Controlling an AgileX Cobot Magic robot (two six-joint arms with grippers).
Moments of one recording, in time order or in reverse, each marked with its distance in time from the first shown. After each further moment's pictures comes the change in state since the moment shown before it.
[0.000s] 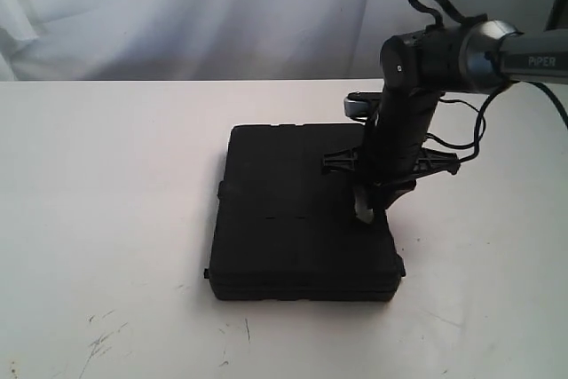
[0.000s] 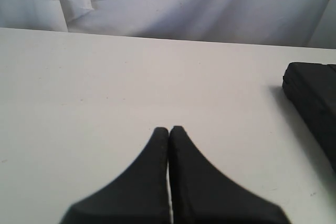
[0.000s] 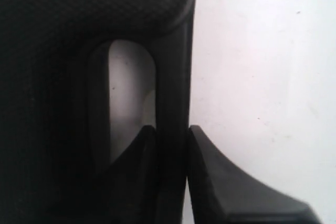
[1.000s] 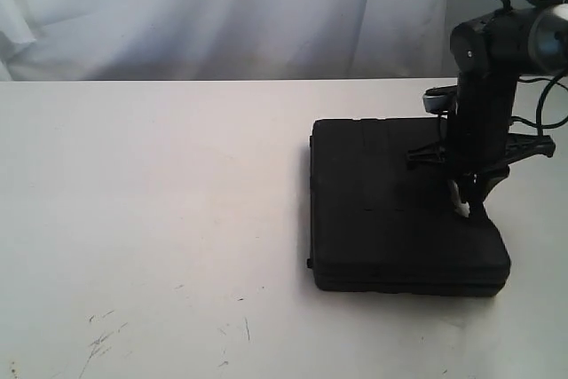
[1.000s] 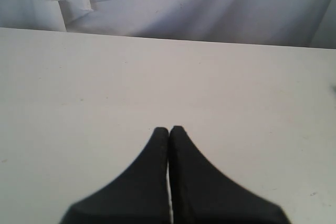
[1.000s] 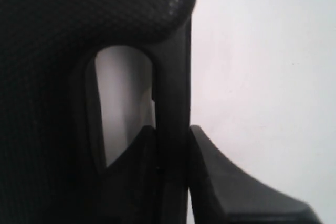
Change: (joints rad) left arm 0.000 0.000 0.000 0.000 0.000 0.000; right arm -0.184 -0.017 0.000 -0.204 0.145 -0.002
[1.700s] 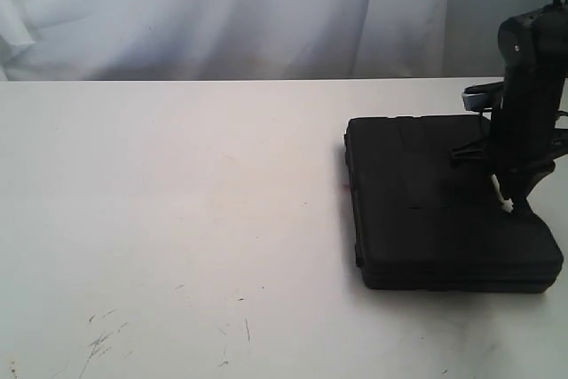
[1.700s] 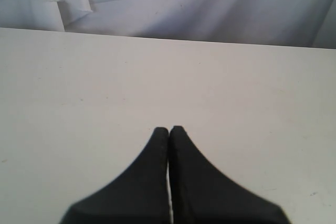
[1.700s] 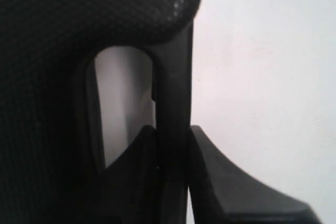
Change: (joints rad) left arm 0.000 0.000 0.000 0.000 0.000 0.000; right arm -0.120 0.000 0.002 -0.032 -0.002 -0.138
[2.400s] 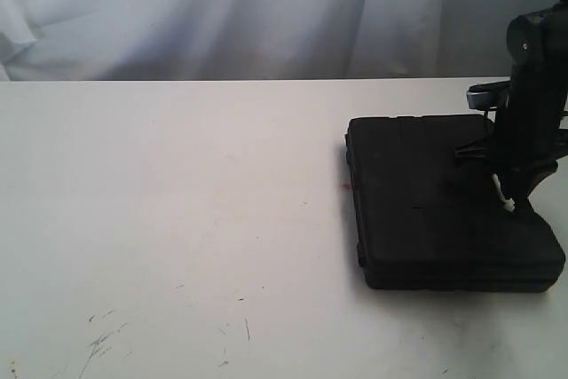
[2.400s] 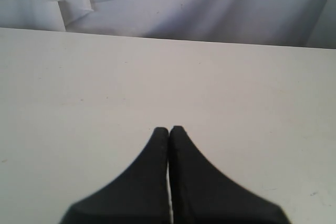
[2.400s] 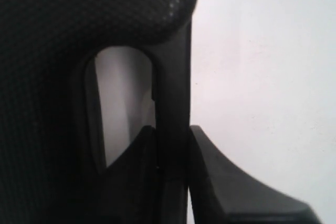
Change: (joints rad) left arm 0.000 0.000 0.000 0.000 0.000 0.000; right arm -0.019 0.000 0.000 0.024 -0.013 -0.025
